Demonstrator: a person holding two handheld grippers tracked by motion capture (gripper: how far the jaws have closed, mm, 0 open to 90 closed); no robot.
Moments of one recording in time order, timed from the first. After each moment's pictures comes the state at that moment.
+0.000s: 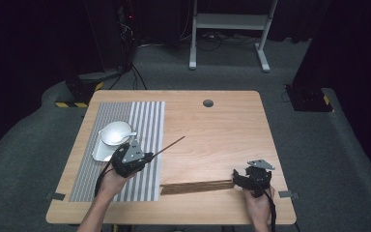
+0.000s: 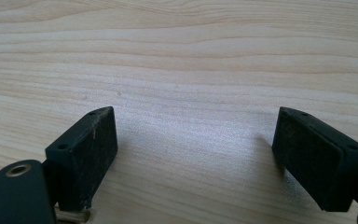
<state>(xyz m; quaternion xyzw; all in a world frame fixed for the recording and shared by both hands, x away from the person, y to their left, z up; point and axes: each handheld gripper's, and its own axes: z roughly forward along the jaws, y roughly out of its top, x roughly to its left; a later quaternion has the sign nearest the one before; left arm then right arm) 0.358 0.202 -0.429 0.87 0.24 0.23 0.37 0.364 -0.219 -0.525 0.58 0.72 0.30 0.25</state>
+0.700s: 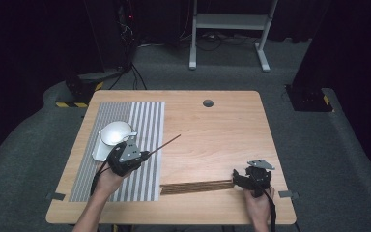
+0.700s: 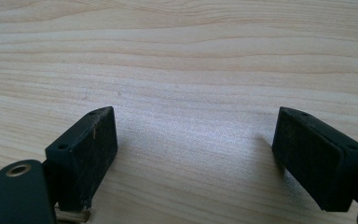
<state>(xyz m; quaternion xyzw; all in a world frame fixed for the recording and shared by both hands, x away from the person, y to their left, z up) 0.359 0.211 -0.426 0.87 0.25 0.24 0.36 0.364 -0.219 -0.525 0.58 0.72 0.30 0.25</state>
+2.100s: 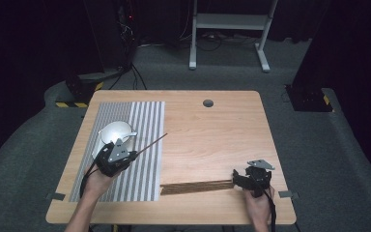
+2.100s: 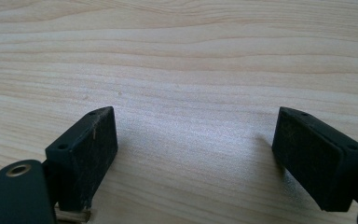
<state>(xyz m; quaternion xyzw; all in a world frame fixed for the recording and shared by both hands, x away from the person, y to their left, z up) 0.355 0.242 -0.429 0.86 0.28 0.26 0.33 0.364 -0.219 -0.525 0.57 0.72 0.30 0.25</state>
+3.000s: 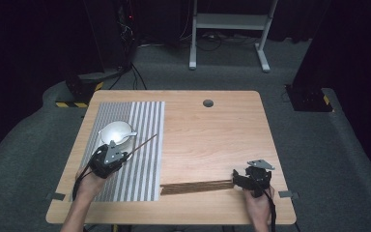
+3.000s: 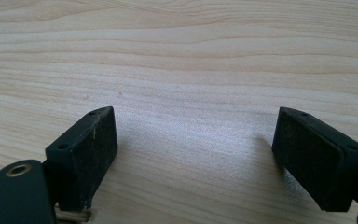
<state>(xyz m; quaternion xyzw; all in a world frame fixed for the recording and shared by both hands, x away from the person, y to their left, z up) 0.352 0.261 -0.439 0.87 0.30 0.28 0.28 0.364 -0.219 -0.525 0.57 0.72 0.30 0.25</state>
